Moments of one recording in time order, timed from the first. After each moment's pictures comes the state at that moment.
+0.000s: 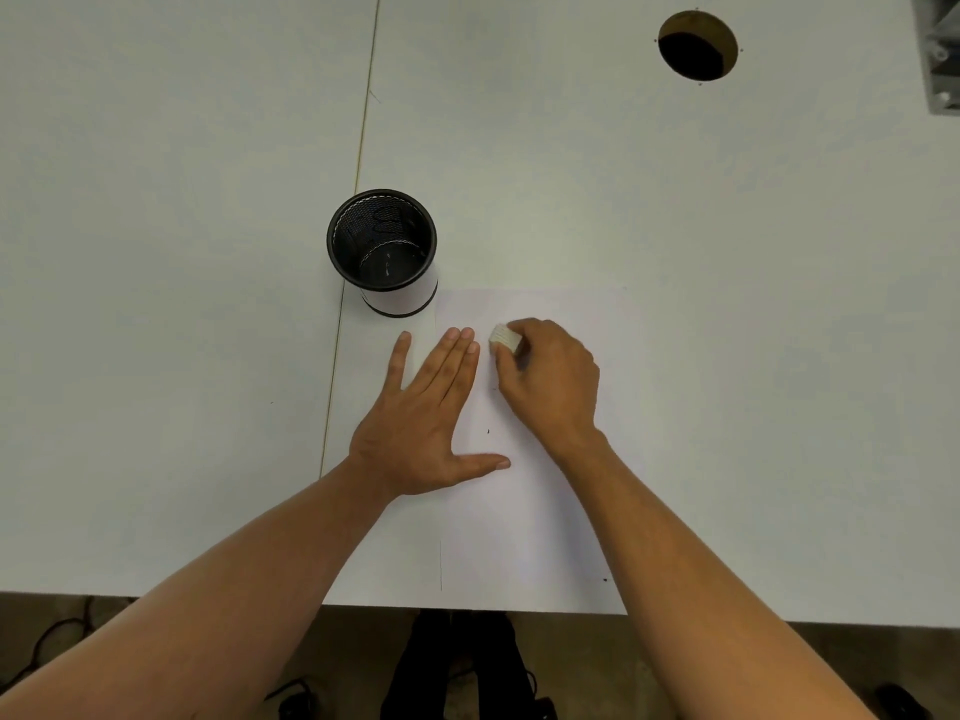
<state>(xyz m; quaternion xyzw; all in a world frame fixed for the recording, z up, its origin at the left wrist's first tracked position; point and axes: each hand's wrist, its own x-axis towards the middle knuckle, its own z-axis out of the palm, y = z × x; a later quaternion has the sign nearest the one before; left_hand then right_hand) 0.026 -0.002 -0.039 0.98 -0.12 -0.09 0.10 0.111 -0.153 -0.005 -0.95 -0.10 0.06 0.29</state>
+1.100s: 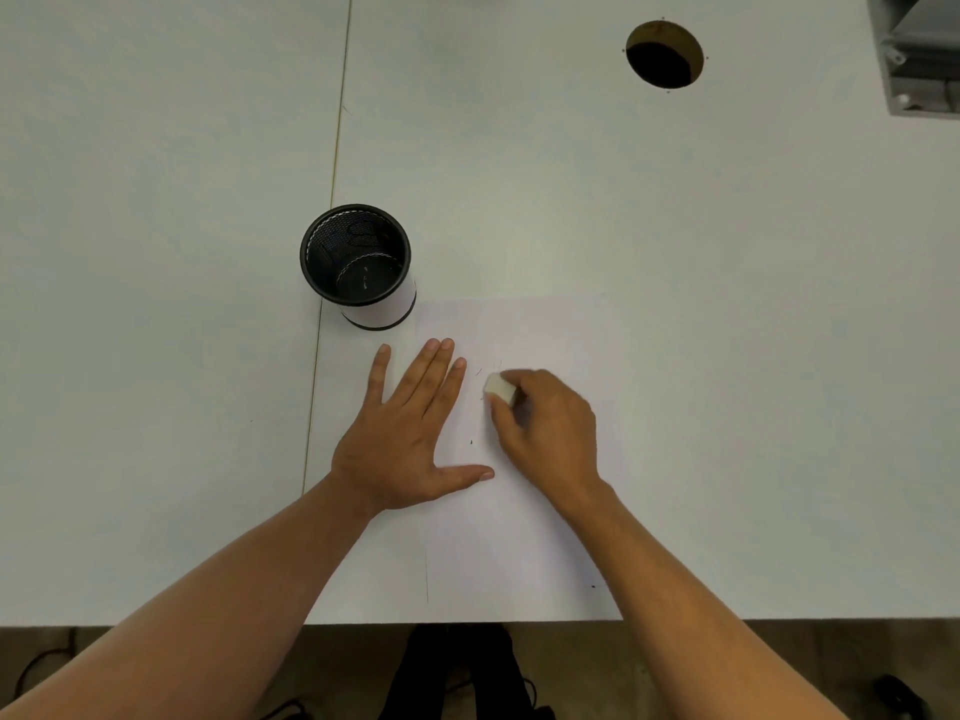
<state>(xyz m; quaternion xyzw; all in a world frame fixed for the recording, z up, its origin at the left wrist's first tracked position) 0.024 0.000 -0.041 0.98 -0.13 -0.08 0.10 0.080 -0.184 -0.009 -0.94 -0.12 0.05 0.31</state>
